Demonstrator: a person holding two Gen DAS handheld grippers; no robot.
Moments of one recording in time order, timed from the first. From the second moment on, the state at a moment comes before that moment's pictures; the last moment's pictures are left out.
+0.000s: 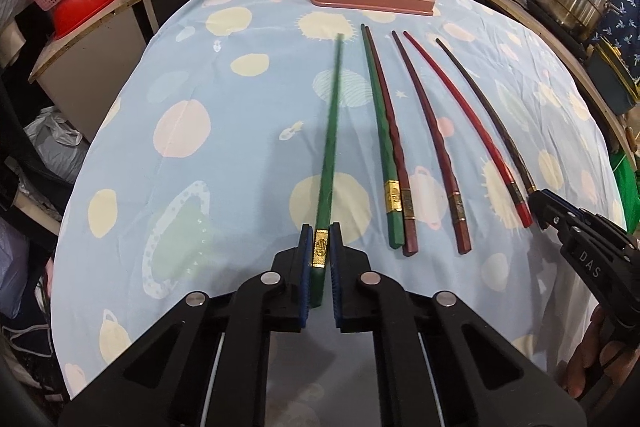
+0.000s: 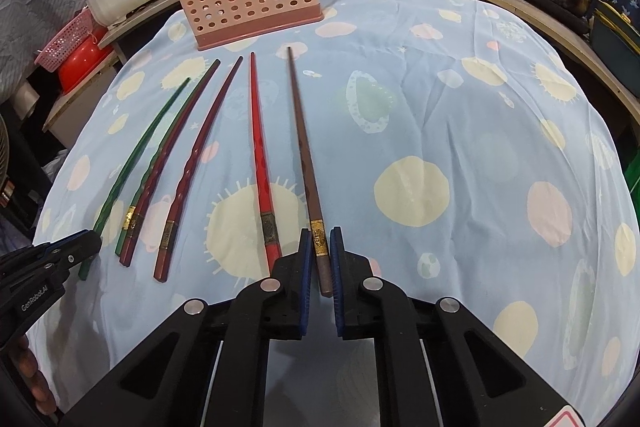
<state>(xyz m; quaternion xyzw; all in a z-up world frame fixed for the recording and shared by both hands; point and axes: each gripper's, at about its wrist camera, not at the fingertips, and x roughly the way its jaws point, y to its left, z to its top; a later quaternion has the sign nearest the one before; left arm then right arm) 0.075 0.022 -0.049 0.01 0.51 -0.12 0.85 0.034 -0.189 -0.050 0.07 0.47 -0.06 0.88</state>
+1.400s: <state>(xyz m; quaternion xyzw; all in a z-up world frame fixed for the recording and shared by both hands) 0.121 0.008 0.153 0.00 0.34 -0.15 0.93 0.060 -0.211 0.130 0.09 0.31 -0.03 0.95</state>
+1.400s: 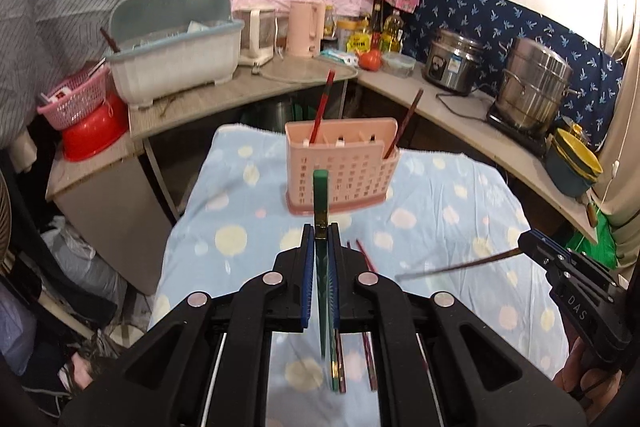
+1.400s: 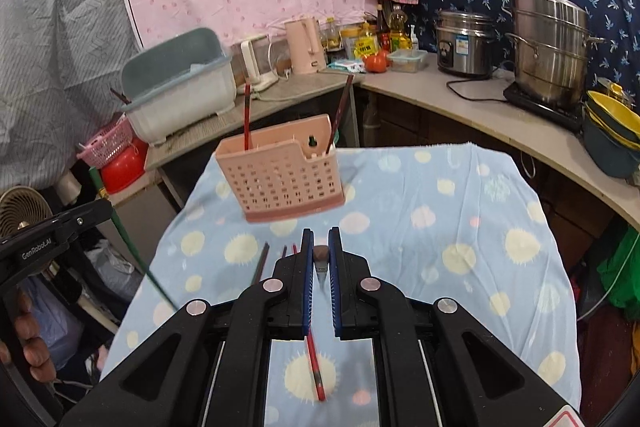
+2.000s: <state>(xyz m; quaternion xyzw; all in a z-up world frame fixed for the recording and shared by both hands) 0.229 -0.031 0.258 0.00 0.25 -0.15 0.96 0.172 -0.224 0.219 0.09 0.22 -0.03 0.97</state>
